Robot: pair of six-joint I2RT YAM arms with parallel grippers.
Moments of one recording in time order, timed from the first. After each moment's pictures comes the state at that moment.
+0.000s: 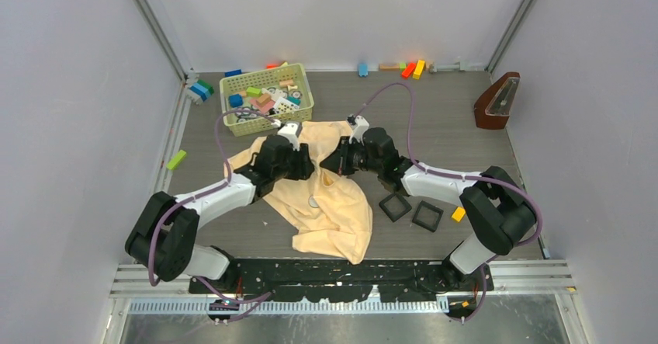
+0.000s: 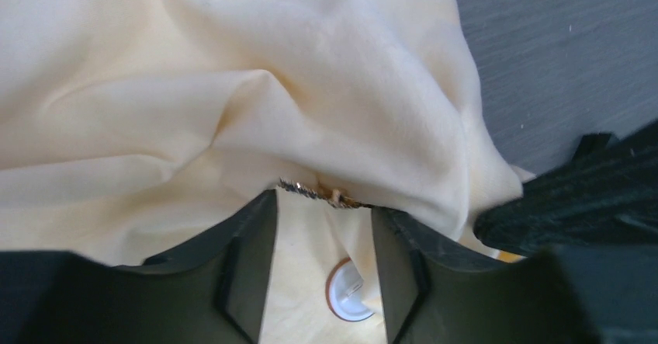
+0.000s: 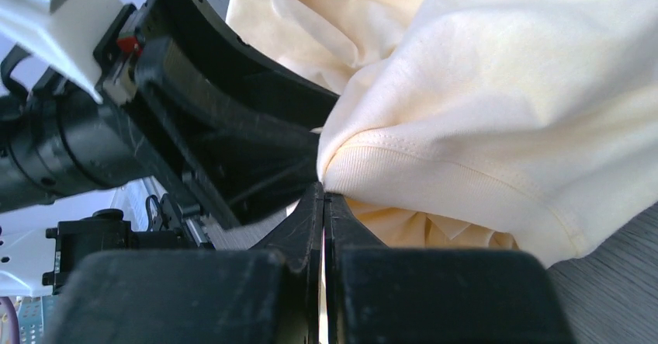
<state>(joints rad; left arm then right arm) -0.56 1.39 0.69 0.10 0.03 -0.37 0.70 1.58 0.81 0.40 -0.31 0.65</state>
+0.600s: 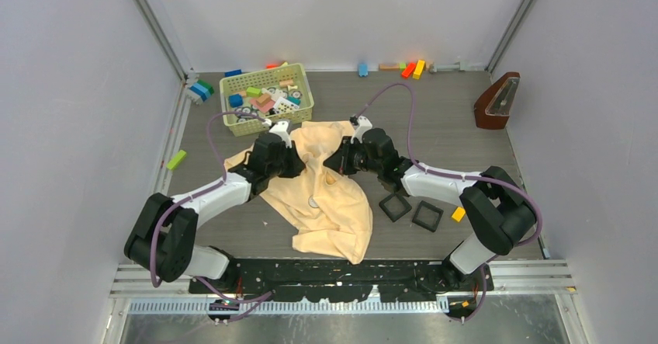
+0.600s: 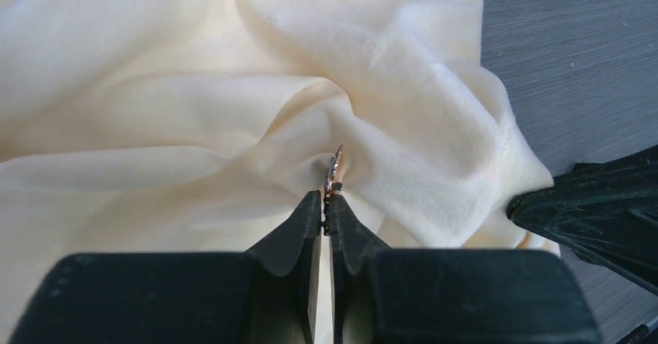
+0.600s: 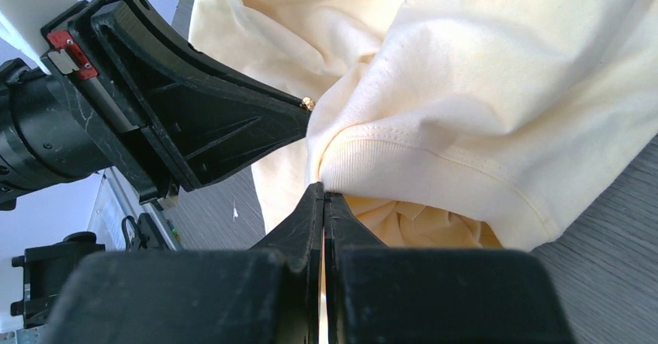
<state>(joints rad) -0.48 1.38 0.68 0.10 0.07 -0.43 0.70 1.58 0.81 0.37 -0.23 0.65</state>
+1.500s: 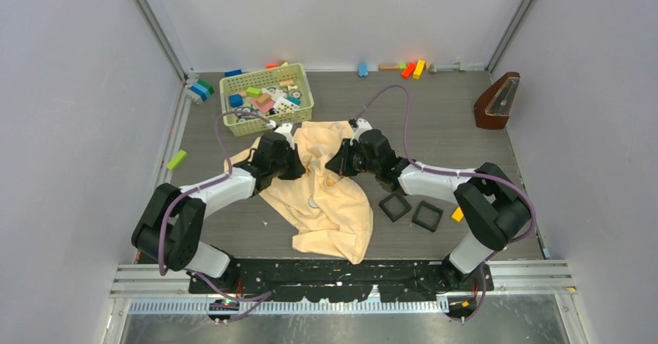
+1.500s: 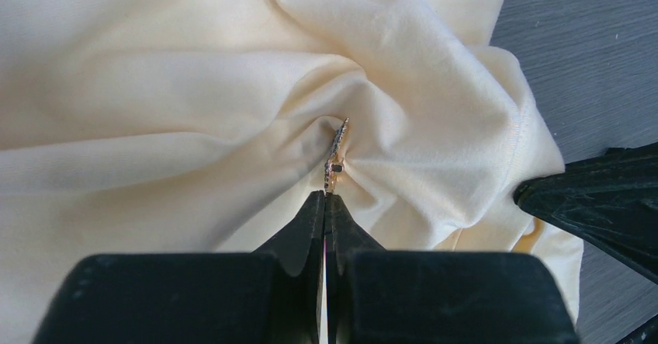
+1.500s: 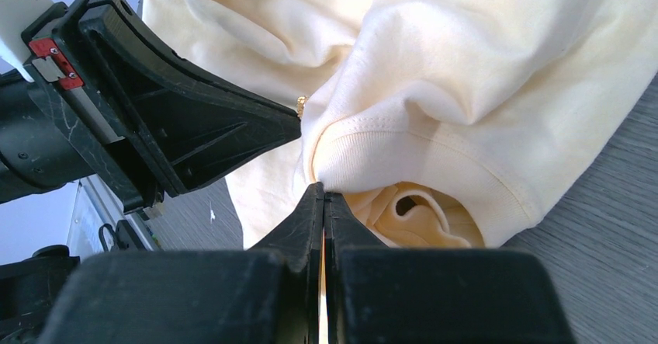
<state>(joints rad) -0.48 1.45 0.72 0.03 0.09 -0.43 0.70 1.62 0.82 0.33 -0.19 0.66</state>
